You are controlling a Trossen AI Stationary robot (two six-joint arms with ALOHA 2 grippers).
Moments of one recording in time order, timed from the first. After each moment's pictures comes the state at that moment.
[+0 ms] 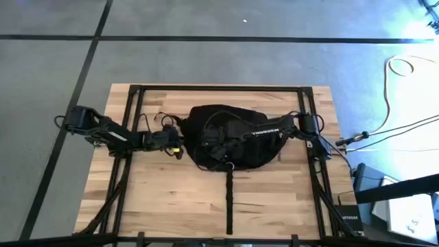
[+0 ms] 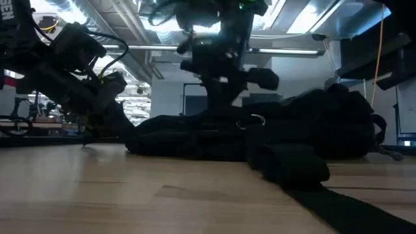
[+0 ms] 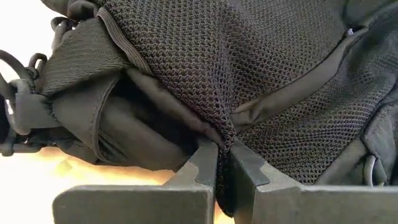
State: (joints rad) left arm 0.03 1.42 0.13 0.73 -0.34 -0.49; right arm 0.01 2.12 1.74 -0.97 0.19 -1.00
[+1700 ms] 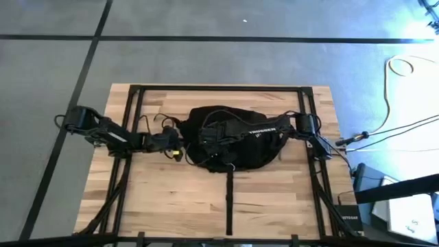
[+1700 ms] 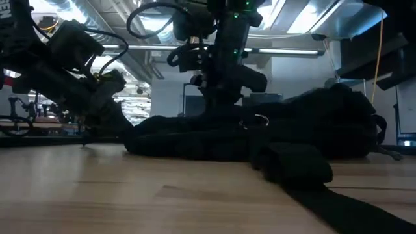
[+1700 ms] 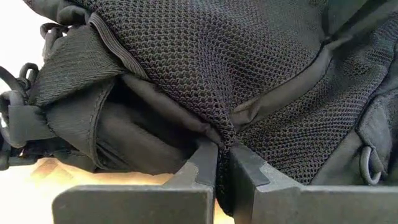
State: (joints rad) left arm -0.01 1.42 0.13 0.72 -0.37 -0.47; right arm 0.01 2.16 1.75 -0.94 0.06 -0.48
